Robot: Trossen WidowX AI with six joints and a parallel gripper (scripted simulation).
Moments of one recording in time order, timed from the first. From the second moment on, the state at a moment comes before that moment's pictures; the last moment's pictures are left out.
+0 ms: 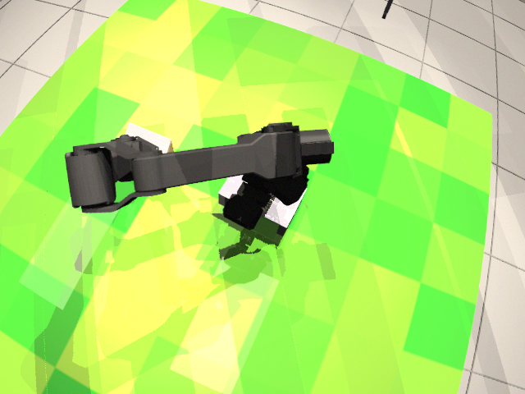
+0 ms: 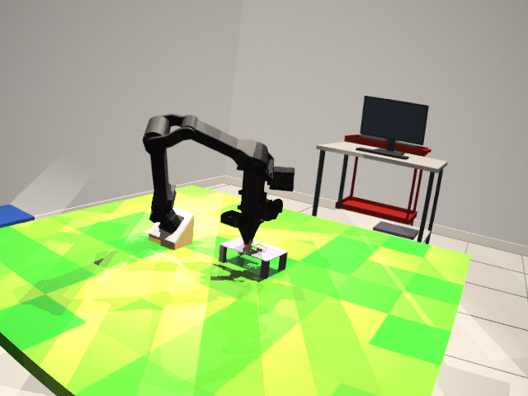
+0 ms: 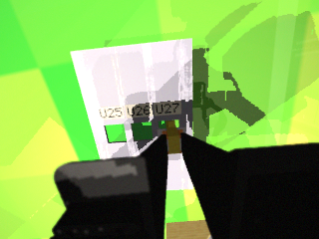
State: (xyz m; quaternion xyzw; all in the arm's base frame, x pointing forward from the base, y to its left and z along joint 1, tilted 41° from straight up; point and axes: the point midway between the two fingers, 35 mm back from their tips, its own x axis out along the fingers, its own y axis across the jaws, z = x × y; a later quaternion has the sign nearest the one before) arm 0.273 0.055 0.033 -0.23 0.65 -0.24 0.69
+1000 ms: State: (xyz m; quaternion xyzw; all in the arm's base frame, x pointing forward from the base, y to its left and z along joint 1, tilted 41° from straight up) arm 0.273 0.058 0.029 -0.24 0.64 -0.25 0.68
